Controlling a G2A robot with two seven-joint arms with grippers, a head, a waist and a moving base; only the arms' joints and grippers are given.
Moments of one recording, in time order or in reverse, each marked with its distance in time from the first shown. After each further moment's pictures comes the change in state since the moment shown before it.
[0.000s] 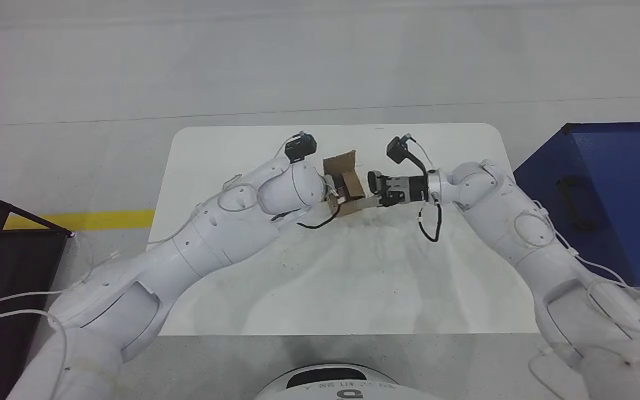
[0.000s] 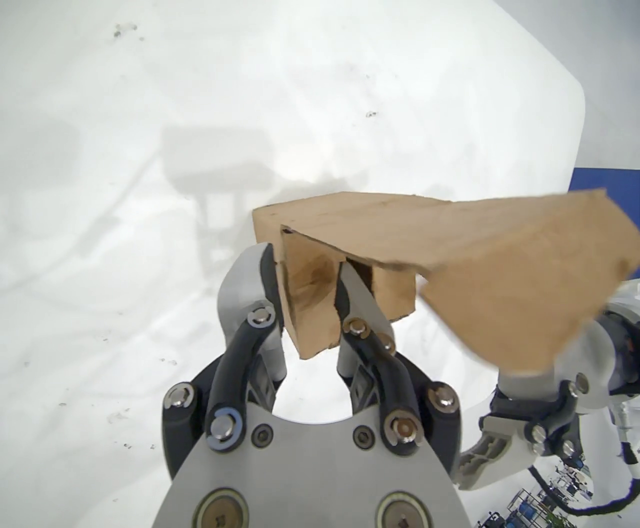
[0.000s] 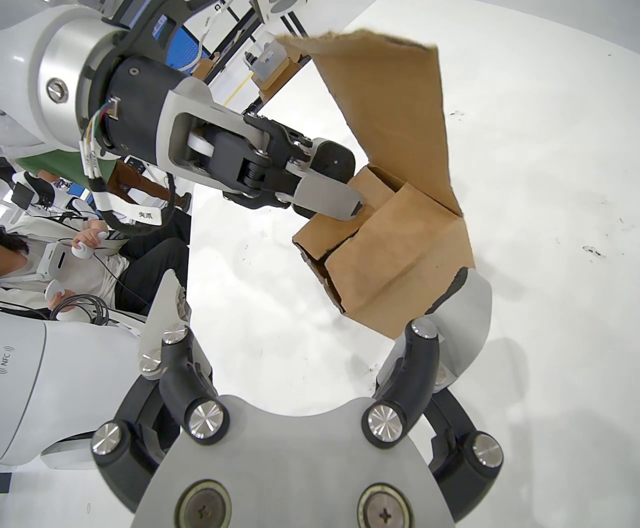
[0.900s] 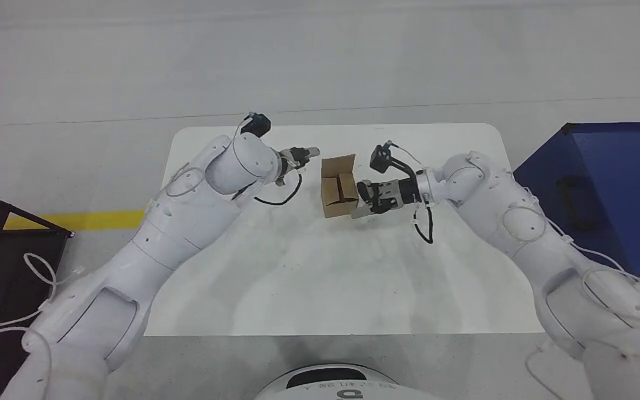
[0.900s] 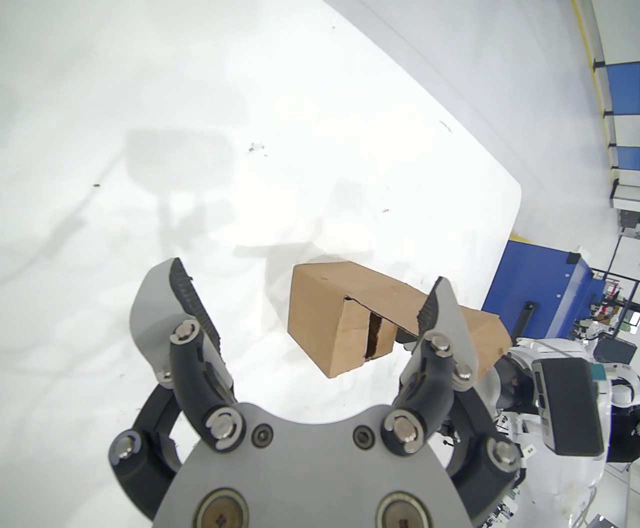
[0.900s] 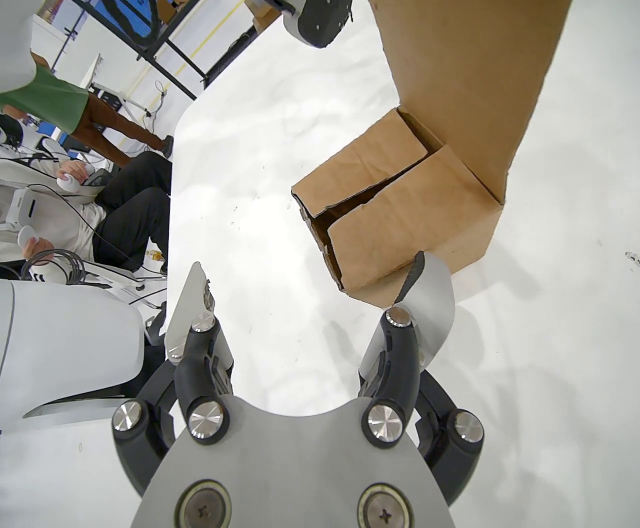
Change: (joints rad) left arm 0.035 0.064 -0.216 0.053 0.021 -0.071 -0.100; right arm 0.089 -0.008 -0.140 0.011 -0.112 -0.006 -0.012
